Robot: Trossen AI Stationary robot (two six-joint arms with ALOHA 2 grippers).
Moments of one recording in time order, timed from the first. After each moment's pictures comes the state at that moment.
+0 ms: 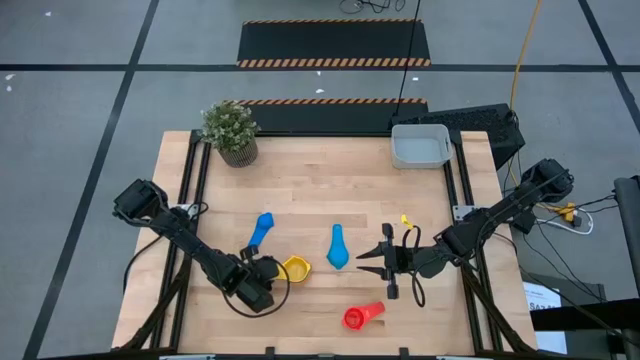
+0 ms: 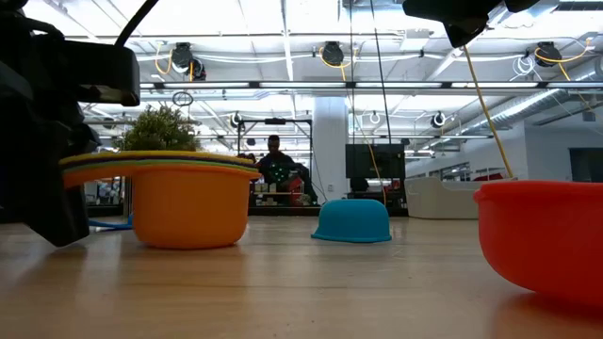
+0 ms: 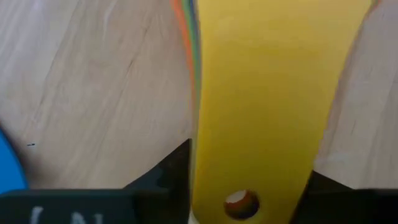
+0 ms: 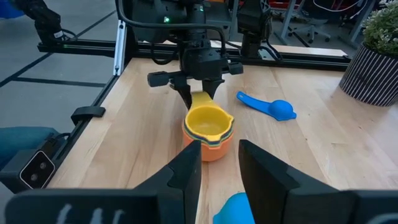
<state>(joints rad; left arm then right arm) -0.65 1.71 0.88 -0.48 -0.34 -0.96 0.56 1.27 0.66 0.24 0.50 0.19</state>
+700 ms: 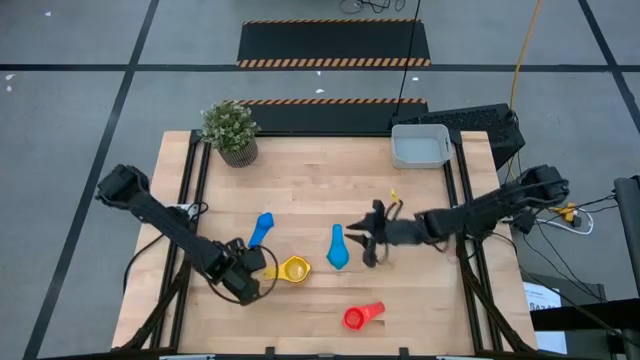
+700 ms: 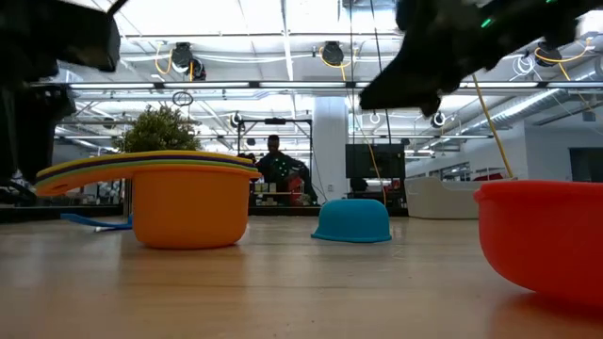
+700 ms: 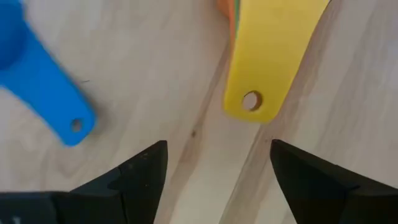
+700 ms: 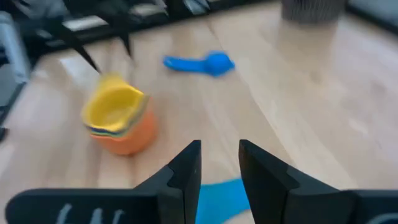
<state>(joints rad) -0.64 1.49 0.88 -0.72 -0.19 -1.02 0.23 1.37 0.61 0.27 0.34 0.38</state>
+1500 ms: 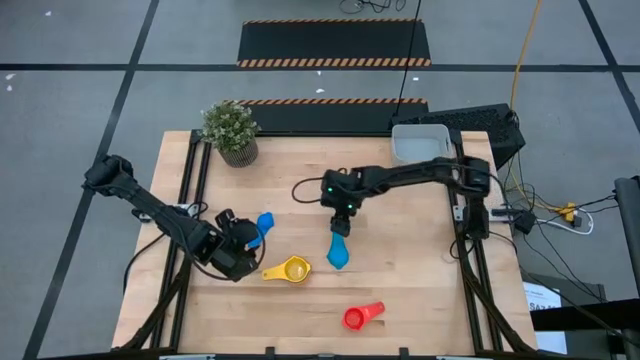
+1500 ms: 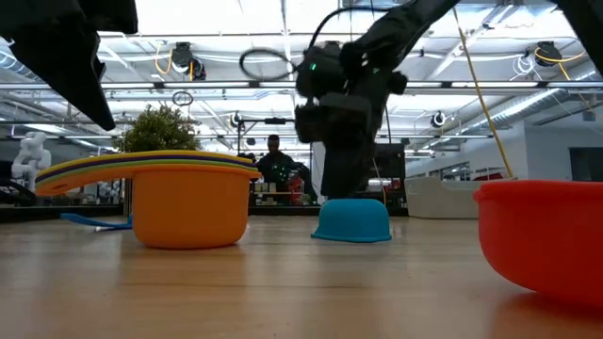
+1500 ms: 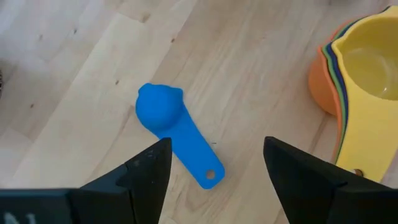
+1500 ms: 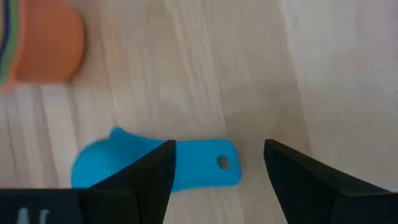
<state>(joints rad) -0.56 1.30 0.88 -0.93 -0.51 -0.97 -0.18 1.94 1.27 -0.53 -0.39 0.16</state>
